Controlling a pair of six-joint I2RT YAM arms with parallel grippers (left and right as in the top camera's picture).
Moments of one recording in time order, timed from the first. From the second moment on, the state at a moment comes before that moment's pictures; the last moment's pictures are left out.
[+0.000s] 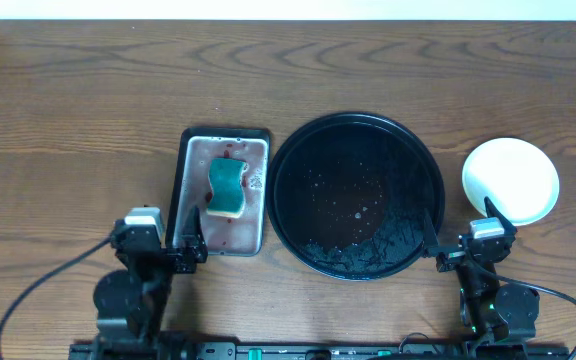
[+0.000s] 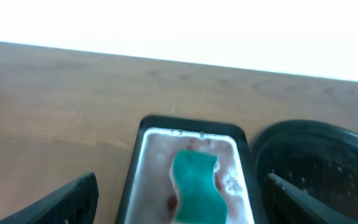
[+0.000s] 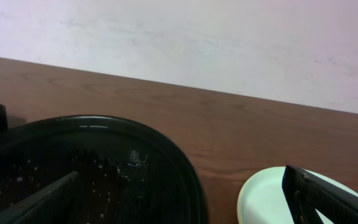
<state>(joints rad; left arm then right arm) -0.01 0.12 0.28 -0.37 0.08 -0.12 0.05 0.01 0.01 -0.06 -0.11 -0.11</state>
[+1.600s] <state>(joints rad) 0.00 0.01 0.01 -0.10 0.07 0.01 0.05 0.01 0.01 -0.06 -0.11 -0.11</state>
